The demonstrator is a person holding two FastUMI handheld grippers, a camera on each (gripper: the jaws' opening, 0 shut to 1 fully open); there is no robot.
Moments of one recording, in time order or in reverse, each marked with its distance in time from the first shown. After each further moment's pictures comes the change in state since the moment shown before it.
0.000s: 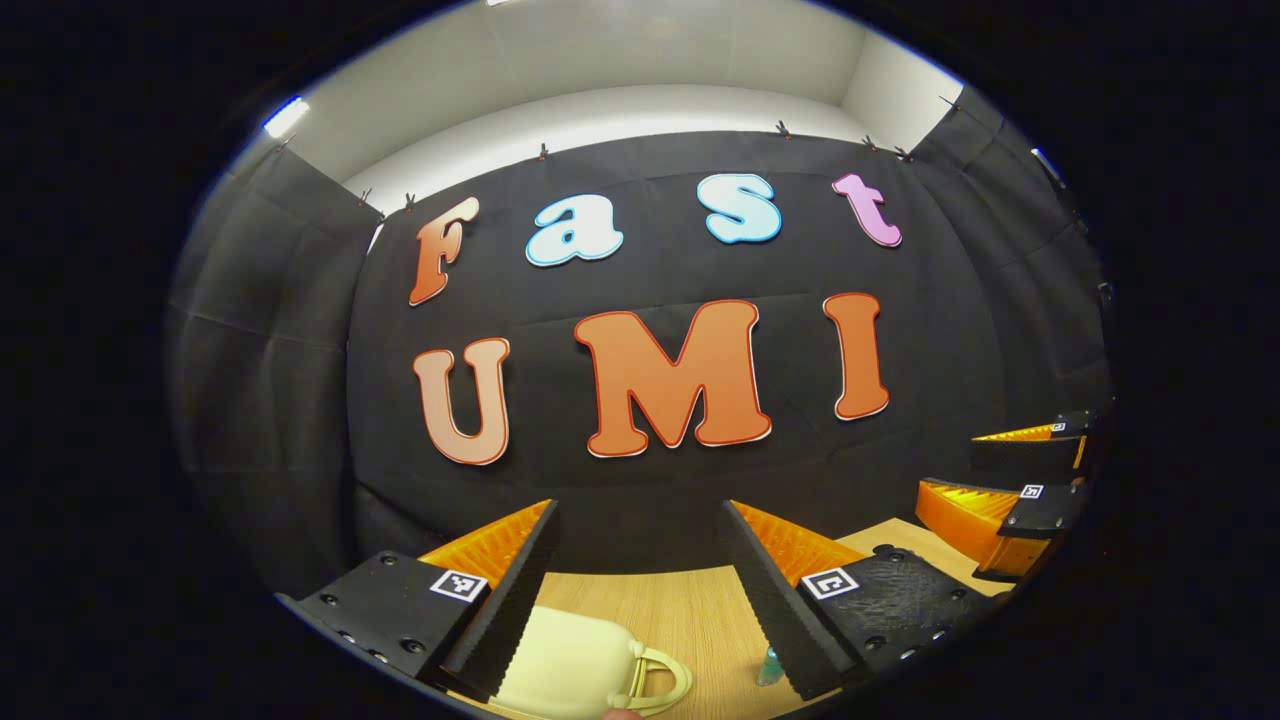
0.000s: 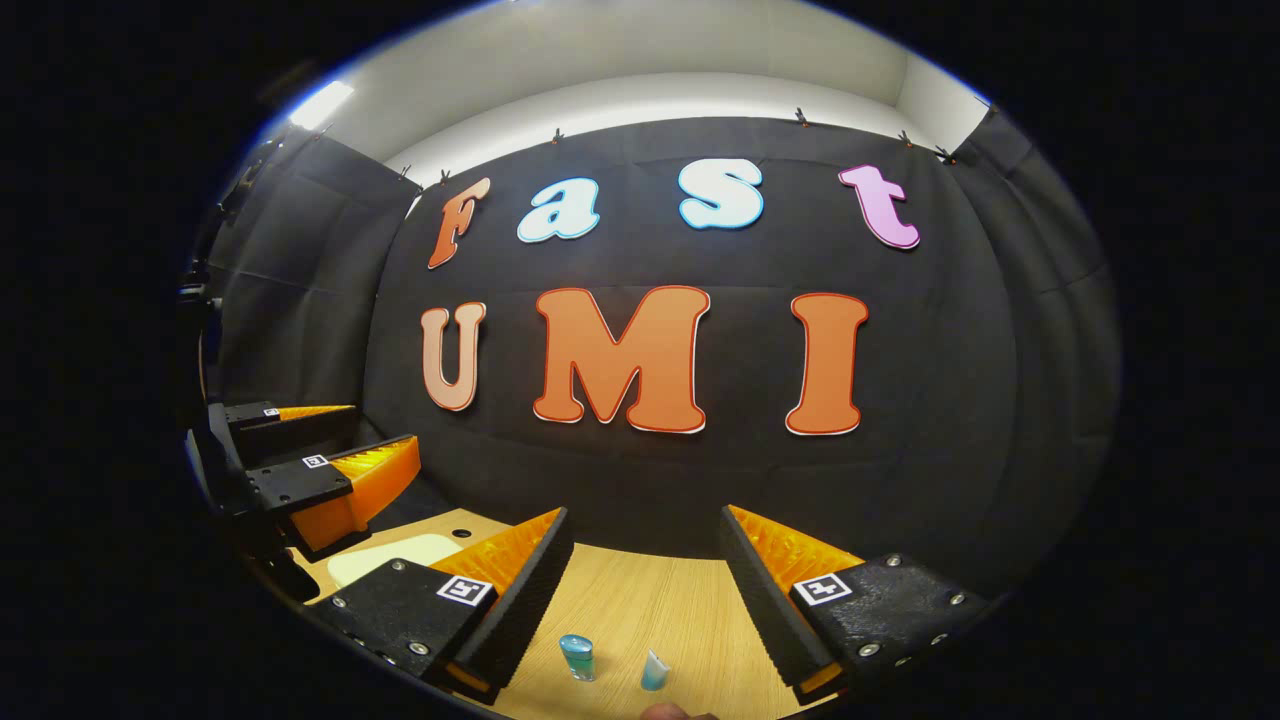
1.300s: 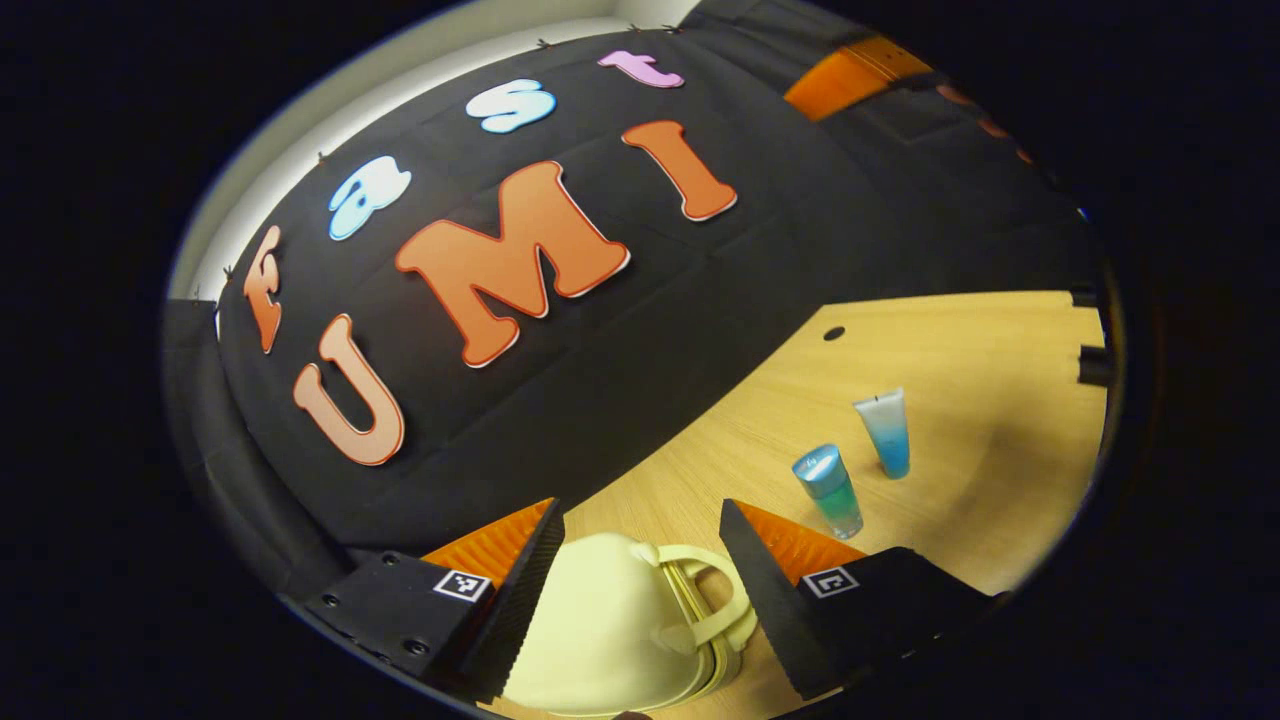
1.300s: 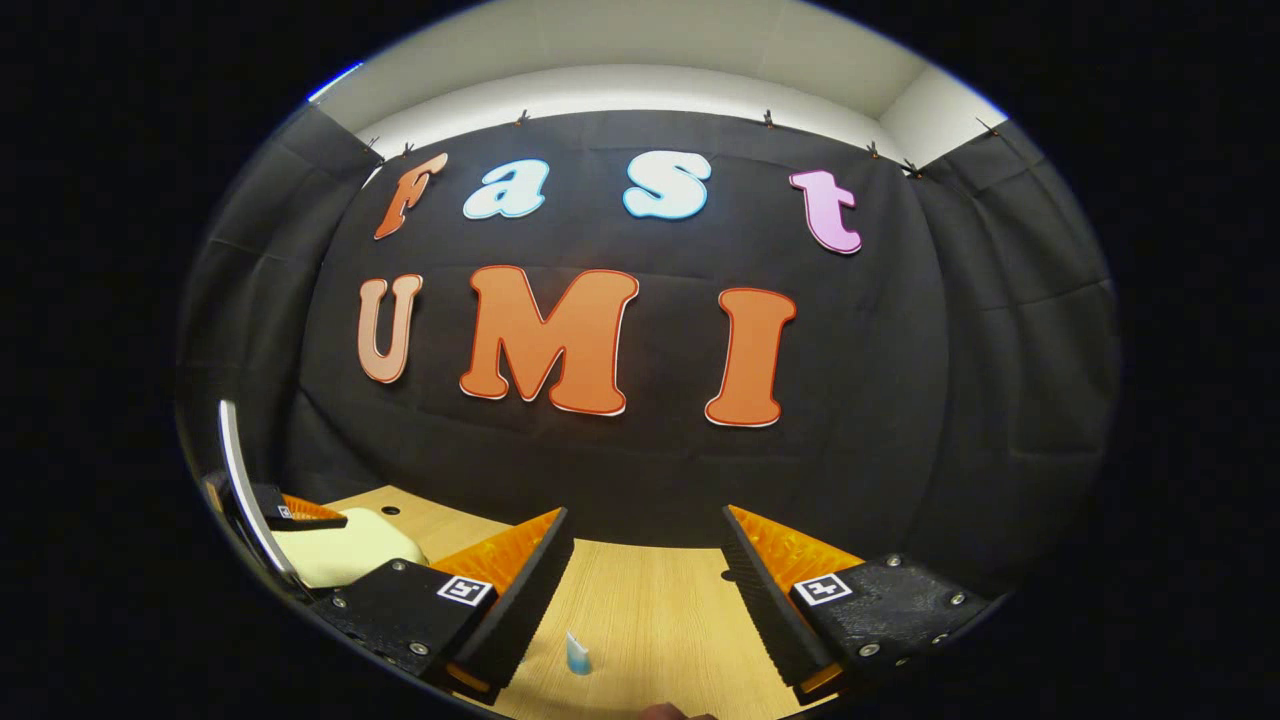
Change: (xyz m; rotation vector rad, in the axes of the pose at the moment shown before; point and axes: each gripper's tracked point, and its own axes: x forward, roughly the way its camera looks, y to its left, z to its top) left arm 0.000 -0.048 -0.223 0.554 0.282 -0.332; right arm -0.011 -0.046 -0.008 -0.066 0.054 -0.204
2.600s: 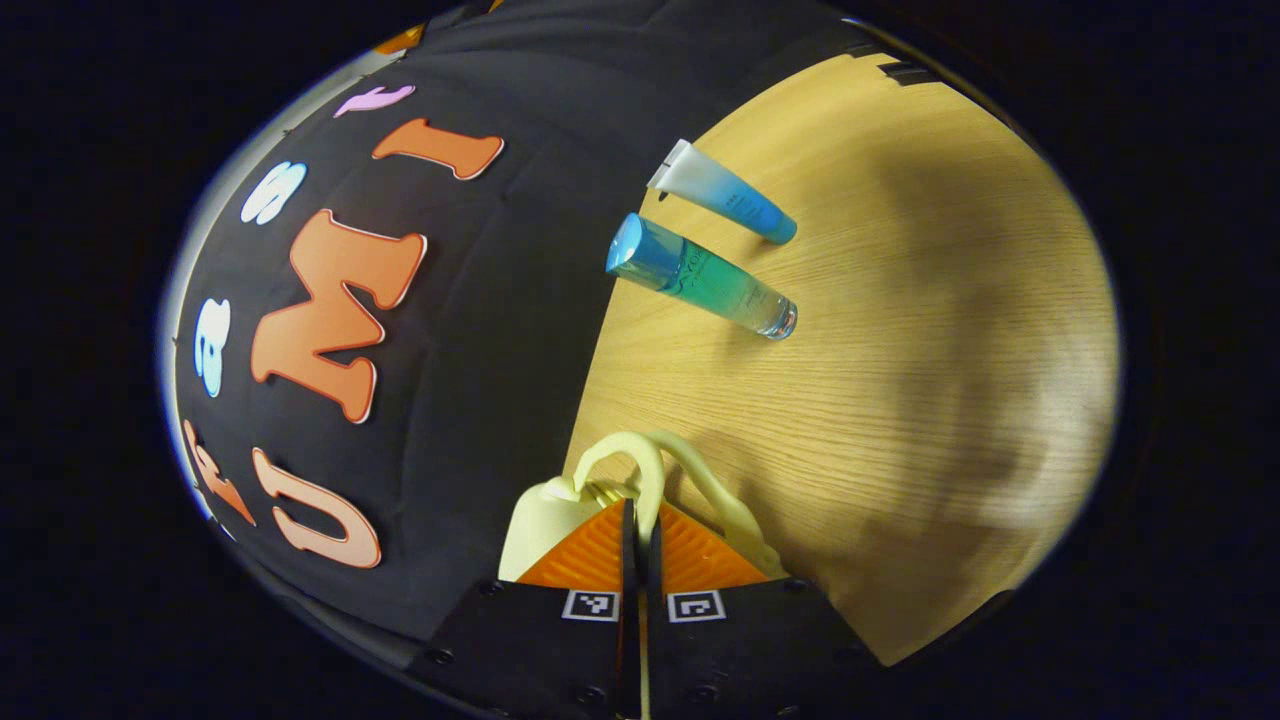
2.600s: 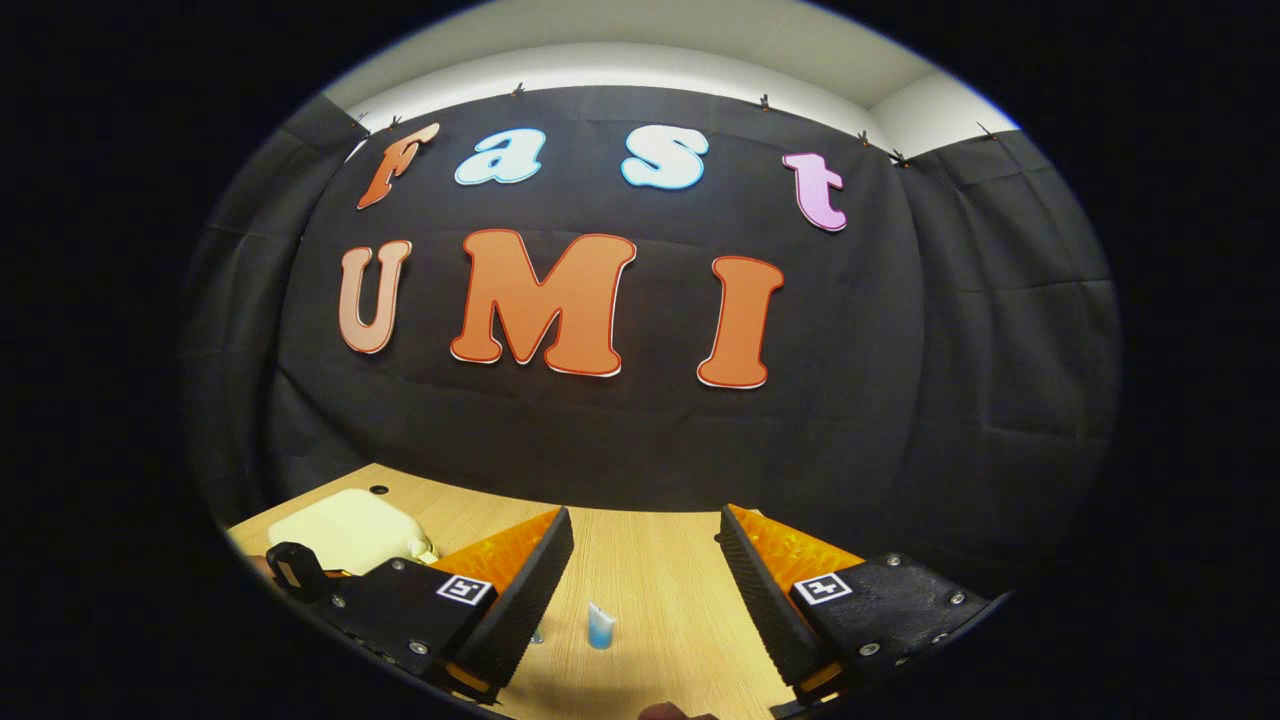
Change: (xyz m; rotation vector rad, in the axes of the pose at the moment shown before) left arm 0.039 -0.063 -0.126 0.570 0.137 -0.196; right arm -0.016 0.005 -0.015 -0.012 0.082 -0.071
